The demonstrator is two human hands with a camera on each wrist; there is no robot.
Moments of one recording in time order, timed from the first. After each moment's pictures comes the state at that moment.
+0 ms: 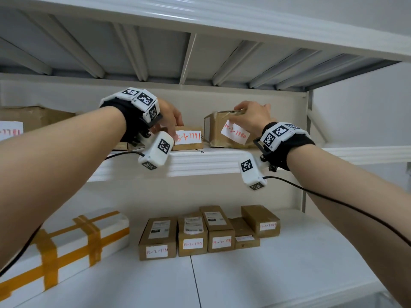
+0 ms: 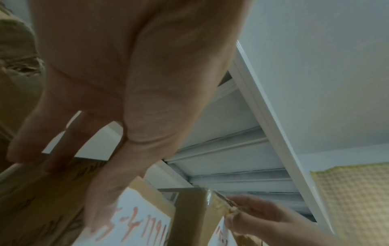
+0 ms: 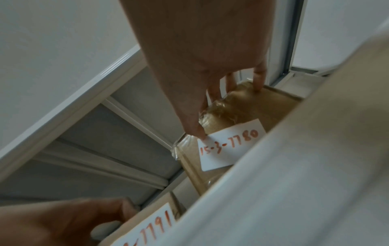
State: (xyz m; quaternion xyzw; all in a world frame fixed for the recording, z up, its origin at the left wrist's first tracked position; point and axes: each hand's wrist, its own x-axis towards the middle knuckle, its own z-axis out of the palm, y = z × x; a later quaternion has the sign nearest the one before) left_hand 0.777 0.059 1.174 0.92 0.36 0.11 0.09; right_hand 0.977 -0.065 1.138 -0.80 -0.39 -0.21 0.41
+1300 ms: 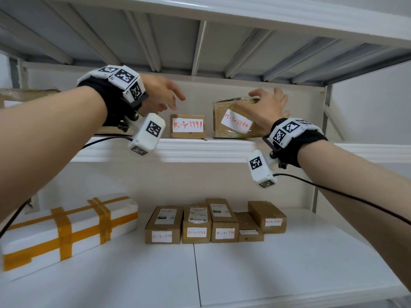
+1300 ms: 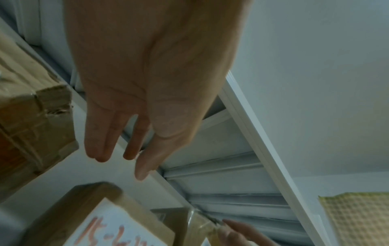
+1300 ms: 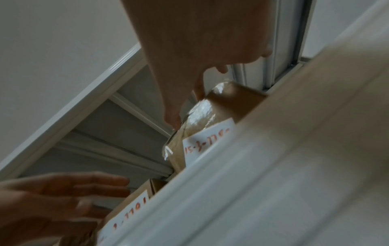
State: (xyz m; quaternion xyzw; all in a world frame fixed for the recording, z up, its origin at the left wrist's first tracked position) left_hand 0.745 0.051 1.179 0.90 0.33 0.24 0.16; right_hand 0.975 -0.078 1.125 -0.77 -0.38 -0.23 0.46
